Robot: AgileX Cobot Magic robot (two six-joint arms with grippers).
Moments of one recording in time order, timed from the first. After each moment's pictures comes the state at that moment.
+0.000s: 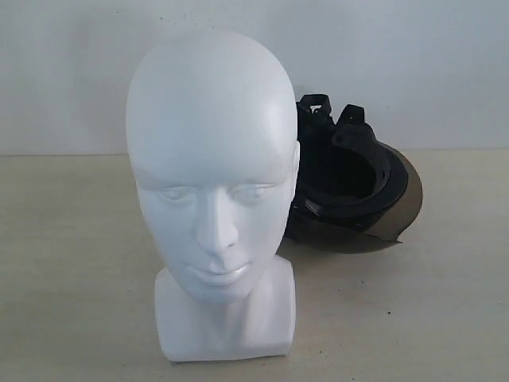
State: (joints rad) left arm -0.05 0.00 0.00 -0.07 0.29 -0.17; right arm 0.03 0.01 0.00 0.06 0.33 -0.04
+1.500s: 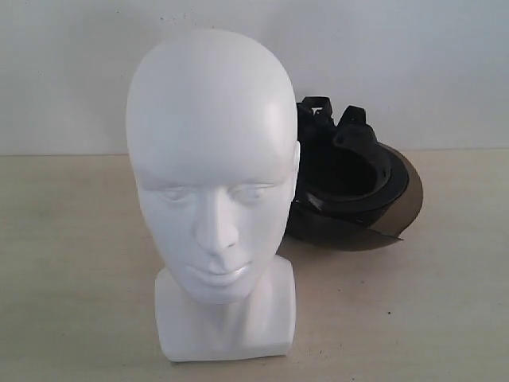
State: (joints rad) left arm -0.05 0.00 0.00 -0.07 0.29 -0.17; right arm 0.03 0.01 -0.05 0.06 -0.41 -0.08
